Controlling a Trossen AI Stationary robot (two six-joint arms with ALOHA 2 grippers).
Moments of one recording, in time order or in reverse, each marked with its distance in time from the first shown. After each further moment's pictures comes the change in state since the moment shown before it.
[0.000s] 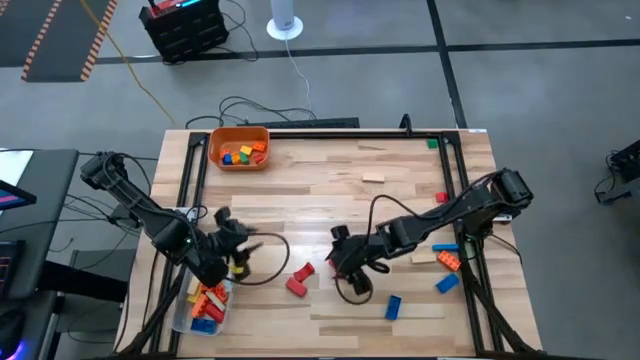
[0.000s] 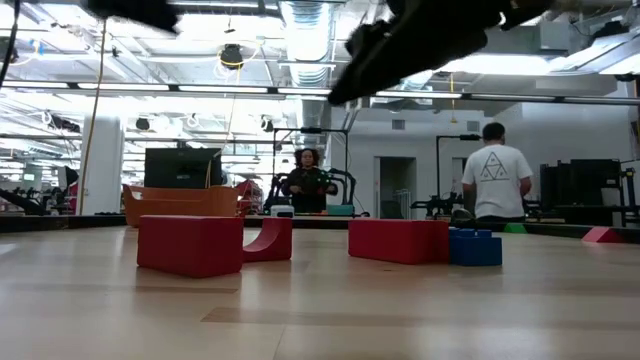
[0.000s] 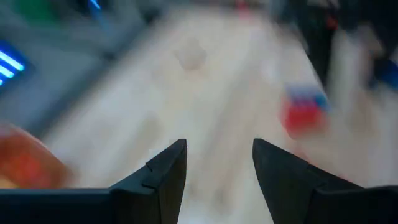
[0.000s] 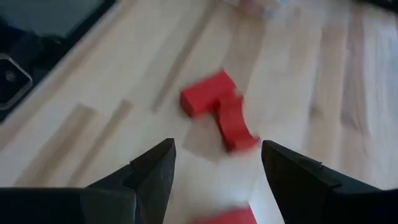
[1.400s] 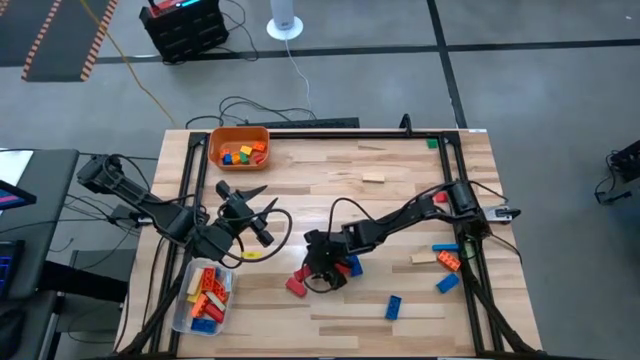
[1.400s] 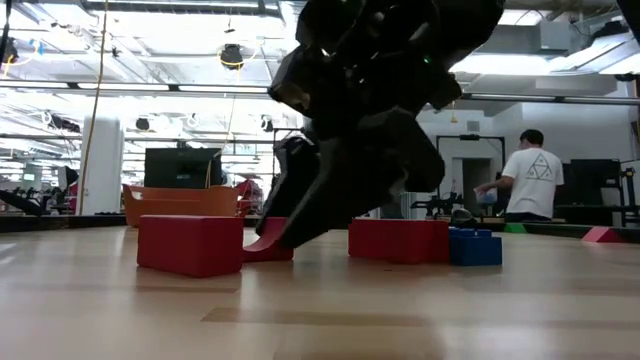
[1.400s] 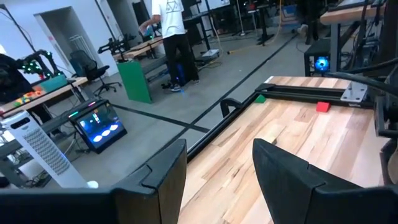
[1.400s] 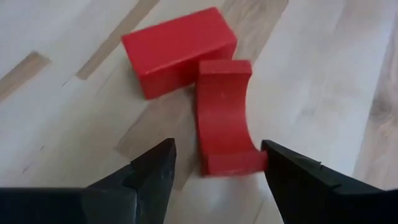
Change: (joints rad) left arm 0.149 0.009 -0.006 0.587 -0.390 0.625; right arm -0.140 0.373 0.132 0.163 -0.192 -0.183
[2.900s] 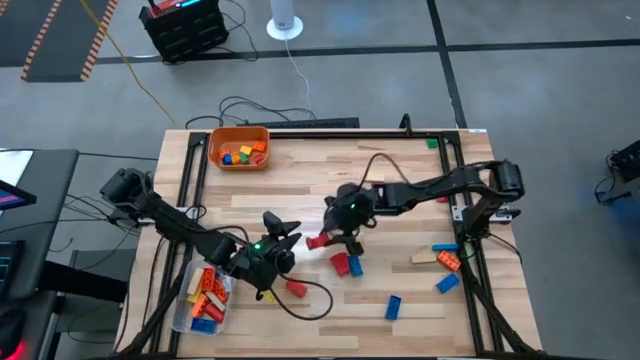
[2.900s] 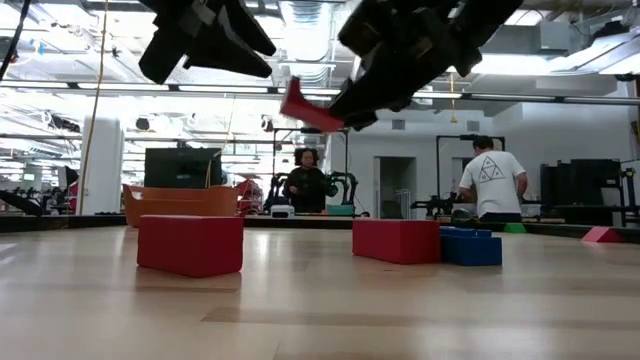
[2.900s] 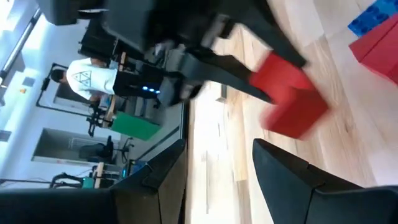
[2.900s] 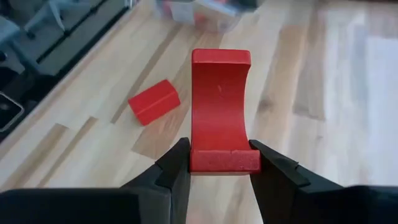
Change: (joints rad) left arm 0.008 0.357 0.012 0.016 0.220 0.572; right arm -0.216 -0.390 -0.221 -0.012 -0.228 0.132
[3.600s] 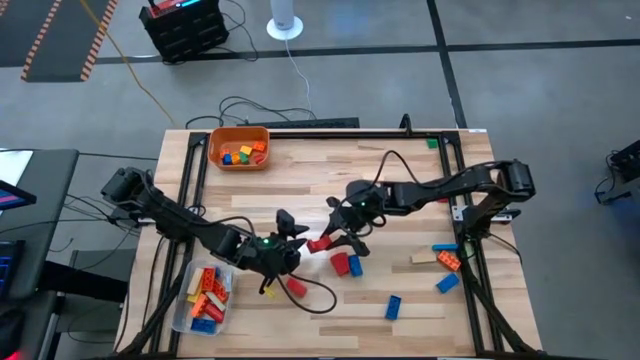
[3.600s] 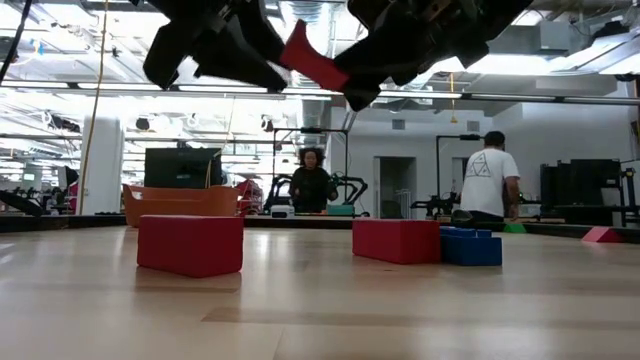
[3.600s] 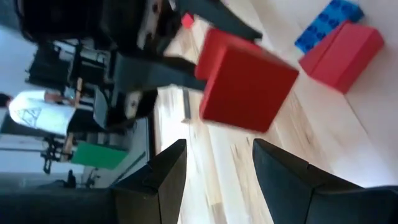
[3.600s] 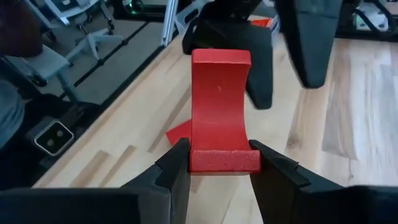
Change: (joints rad) left arm 0.073 0.001 0.005 0.032 0.258 0.113; right arm 0.026 -0.065 -0.044 0.118 -0.093 0.070
